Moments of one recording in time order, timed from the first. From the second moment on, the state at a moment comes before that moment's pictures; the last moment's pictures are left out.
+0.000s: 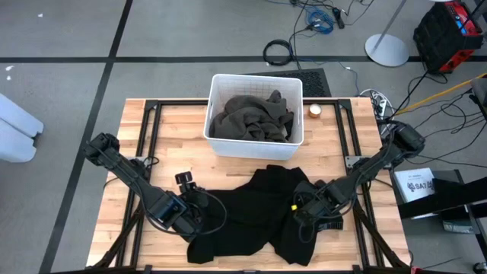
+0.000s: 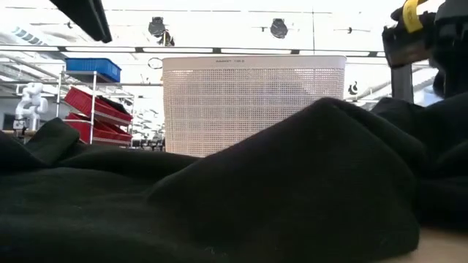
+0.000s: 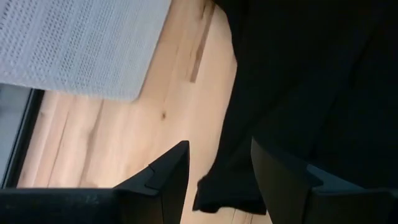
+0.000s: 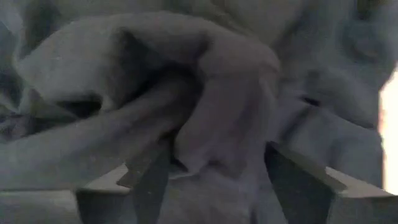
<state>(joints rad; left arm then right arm) -0.68 1.61 1.37 -1.26 -0.60 -0.85 0.61 1.48 0.89 -0.75 0.18 1.34</state>
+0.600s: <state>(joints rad) -0.68 1.61 1.38 -1.24 -0.64 -0.85 0.60 1.56 0.88 -0.68 0.13 1.33</state>
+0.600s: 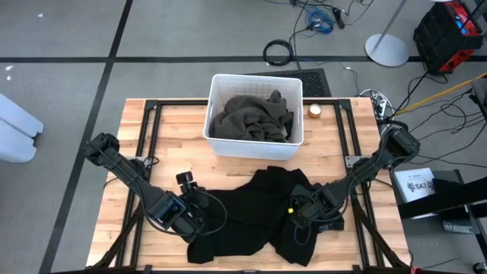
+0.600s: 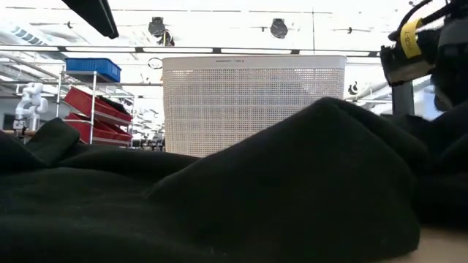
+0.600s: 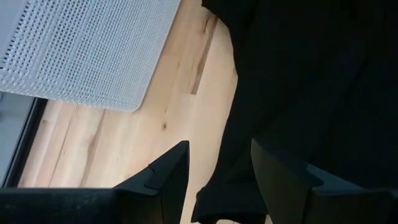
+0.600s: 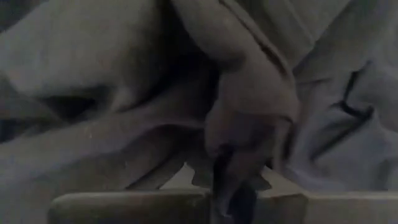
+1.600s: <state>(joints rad) -0.80 1.52 1.38 -1.24 -0.70 -0.91 0.30 1.99 1.38 0.11 -0.02 0.85</state>
